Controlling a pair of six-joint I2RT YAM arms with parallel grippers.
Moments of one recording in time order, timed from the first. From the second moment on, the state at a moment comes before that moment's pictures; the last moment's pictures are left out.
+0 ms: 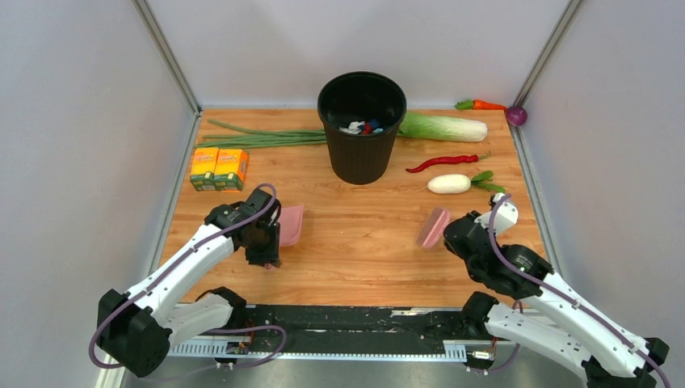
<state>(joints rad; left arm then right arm) -0.51 1.03 0.79 -1.07 0.02 -0.54 0.88 0.62 0.80 -1.04 0.78 1.21</state>
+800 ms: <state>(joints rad) -0.51 1.17 0.73 -1.00 0.05 -0.57 0.15 0.53 0.55 -0.71 0.20 0.96</state>
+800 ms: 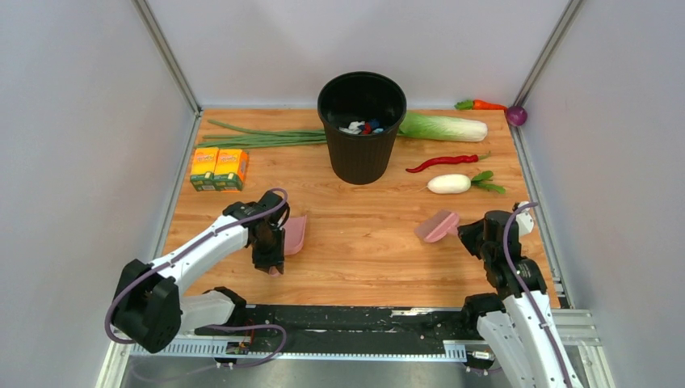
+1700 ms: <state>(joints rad) -0.52 1.38 0.68 -0.81 0.14 -0.66 0.14 0.29 0.19 -0.67 0.15 1.26</state>
